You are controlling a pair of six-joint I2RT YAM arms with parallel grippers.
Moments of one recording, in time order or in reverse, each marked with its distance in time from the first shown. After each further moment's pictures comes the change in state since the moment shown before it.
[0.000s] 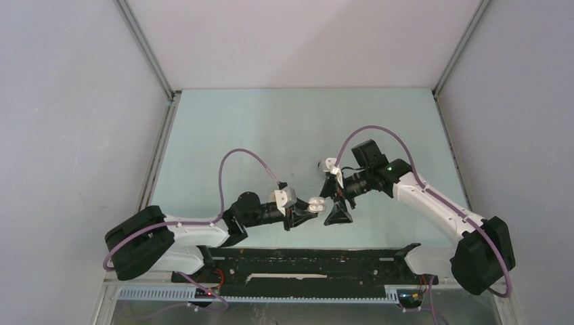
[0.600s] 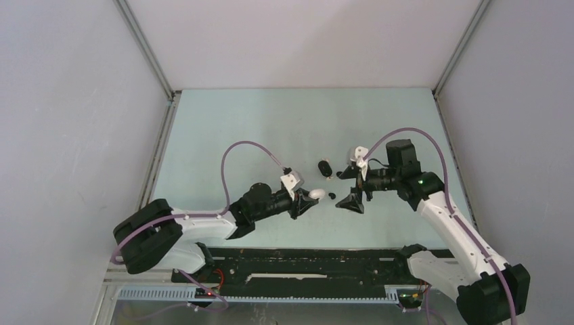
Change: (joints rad) left arm 0.018 0.074 0.128 -0.150 -0.182 -0.086; right arm -0.167 -0.253 -0.063 0.058 0.053 0.034
